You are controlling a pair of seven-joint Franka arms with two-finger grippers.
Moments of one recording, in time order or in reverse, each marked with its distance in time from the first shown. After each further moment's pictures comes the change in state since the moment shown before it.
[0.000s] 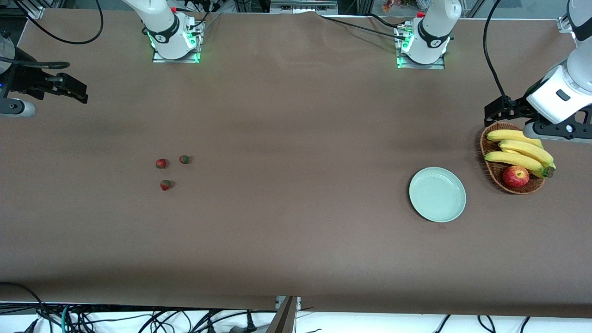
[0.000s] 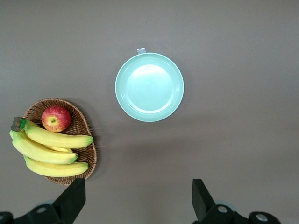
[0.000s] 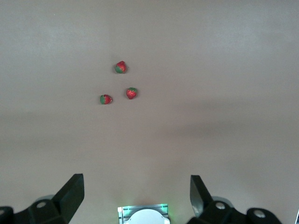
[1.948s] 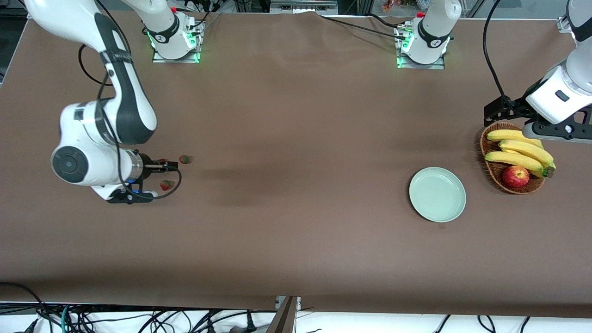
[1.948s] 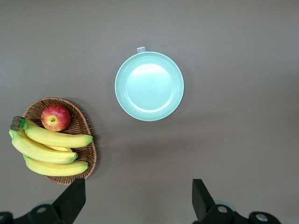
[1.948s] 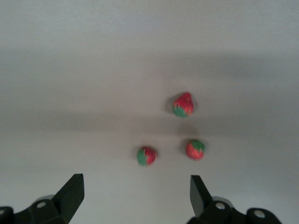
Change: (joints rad) left arm 0.000 0.001 -0.001 -0.001 0.000 -0.002 0.000; right arm 0.075 0.471 0.015 -0.141 0.148 0.489 0.000
